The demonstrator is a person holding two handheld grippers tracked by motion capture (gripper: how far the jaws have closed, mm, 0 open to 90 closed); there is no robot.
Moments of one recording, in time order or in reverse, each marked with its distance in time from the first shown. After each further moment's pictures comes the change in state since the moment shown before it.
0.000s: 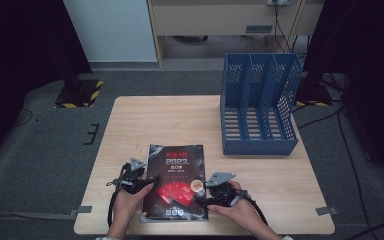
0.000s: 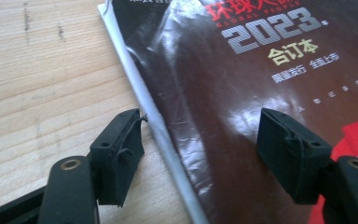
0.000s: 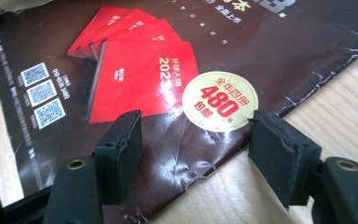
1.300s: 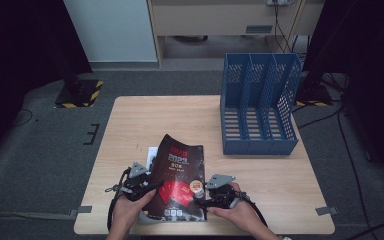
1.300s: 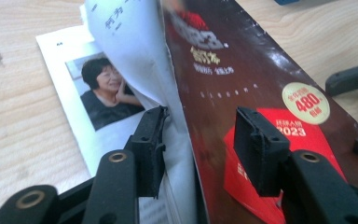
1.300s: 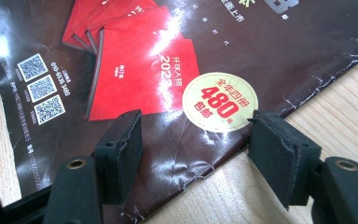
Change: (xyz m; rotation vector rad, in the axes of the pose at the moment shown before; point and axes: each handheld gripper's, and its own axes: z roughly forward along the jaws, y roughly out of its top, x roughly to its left) left arm -0.030 0.004 -0.030 -0.064 -0.136 0.010; right arm 0.003 -0.003 0.001 -0.028 -0.012 -0.022
